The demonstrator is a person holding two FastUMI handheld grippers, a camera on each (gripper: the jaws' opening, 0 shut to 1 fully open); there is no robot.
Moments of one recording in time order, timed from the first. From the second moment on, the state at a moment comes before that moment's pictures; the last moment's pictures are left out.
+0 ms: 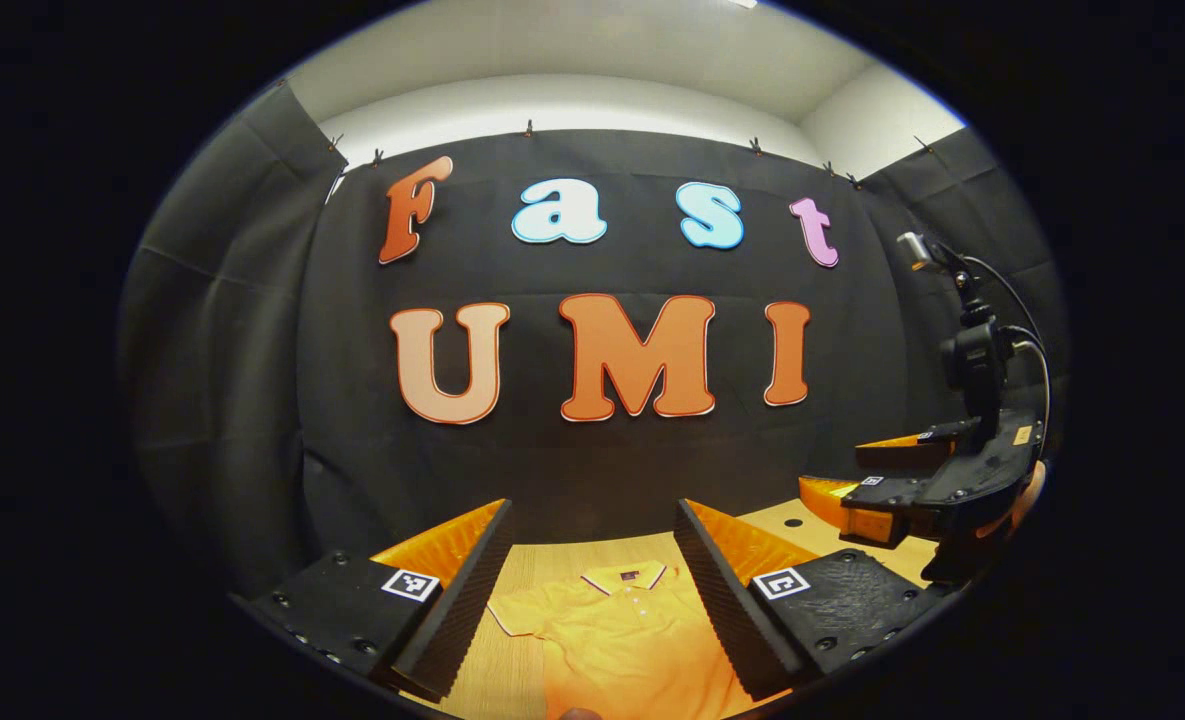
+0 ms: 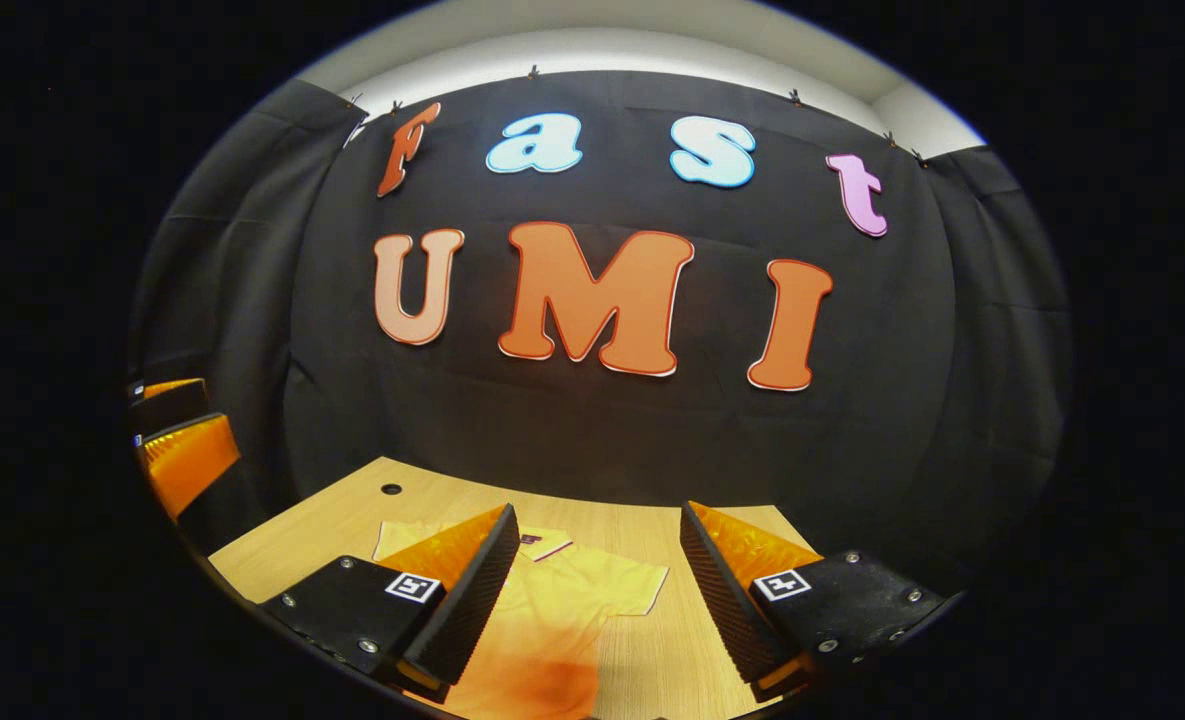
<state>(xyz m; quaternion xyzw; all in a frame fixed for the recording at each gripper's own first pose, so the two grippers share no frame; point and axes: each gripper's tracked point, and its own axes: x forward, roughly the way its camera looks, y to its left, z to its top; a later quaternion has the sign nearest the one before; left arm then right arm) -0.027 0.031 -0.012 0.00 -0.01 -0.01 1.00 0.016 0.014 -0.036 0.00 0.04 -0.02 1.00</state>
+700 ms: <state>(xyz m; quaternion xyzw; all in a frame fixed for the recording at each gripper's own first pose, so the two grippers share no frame) -0.012 0.056 -0.008 0.05 -0.02 0.07 1.00 0.117 -0.051 -0.132 0.04 0.18 -0.05 0.98</state>
